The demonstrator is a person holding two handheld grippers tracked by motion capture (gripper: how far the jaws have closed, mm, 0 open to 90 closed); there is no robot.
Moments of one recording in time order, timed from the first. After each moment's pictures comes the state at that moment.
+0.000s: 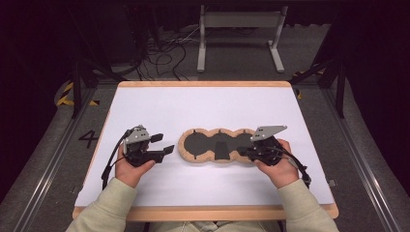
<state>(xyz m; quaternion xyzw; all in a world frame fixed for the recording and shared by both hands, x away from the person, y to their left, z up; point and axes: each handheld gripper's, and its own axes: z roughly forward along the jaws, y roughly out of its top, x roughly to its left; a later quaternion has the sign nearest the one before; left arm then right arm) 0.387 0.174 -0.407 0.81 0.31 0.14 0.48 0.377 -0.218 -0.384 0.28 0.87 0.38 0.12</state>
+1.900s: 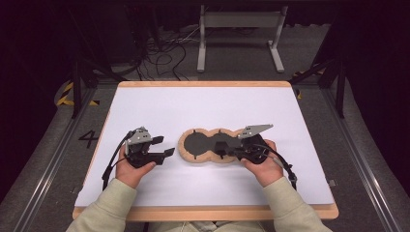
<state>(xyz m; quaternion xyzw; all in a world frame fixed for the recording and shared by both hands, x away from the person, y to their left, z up) 0.390 0.173 -0.417 0.82 0.32 0.13 0.46 0.390 -0.191 -0.399 0.31 0.86 0.40 0.08</state>
